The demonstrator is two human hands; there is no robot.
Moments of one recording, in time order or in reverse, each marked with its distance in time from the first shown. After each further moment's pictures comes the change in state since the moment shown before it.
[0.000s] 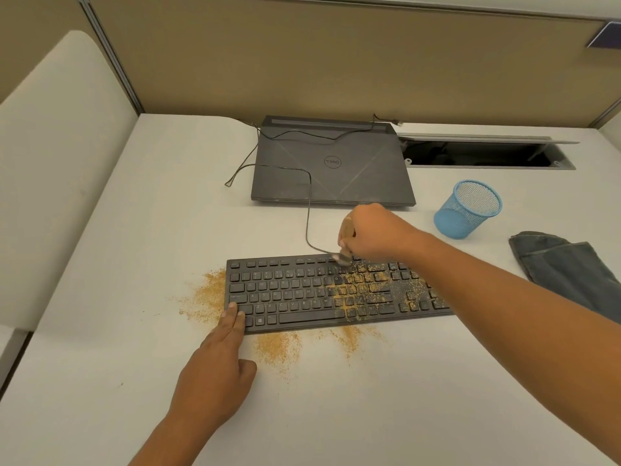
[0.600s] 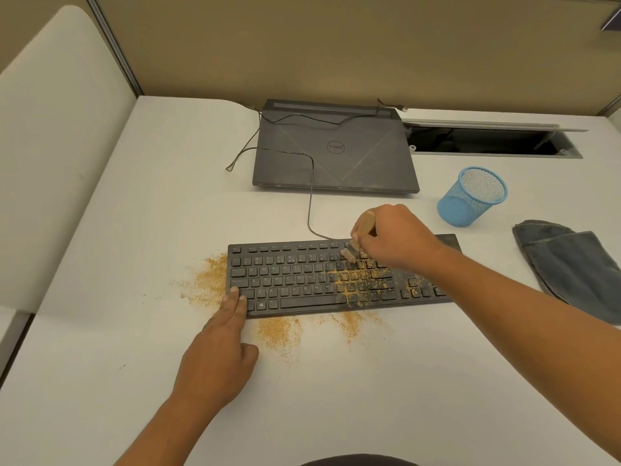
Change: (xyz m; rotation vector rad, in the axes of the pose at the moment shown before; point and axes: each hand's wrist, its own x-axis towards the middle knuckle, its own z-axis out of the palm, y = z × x) left_hand 0.000 -0.001 0.002 0.000 0.006 0.001; right_hand -0.027 0.016 0.020 0.092 0.172 -0.001
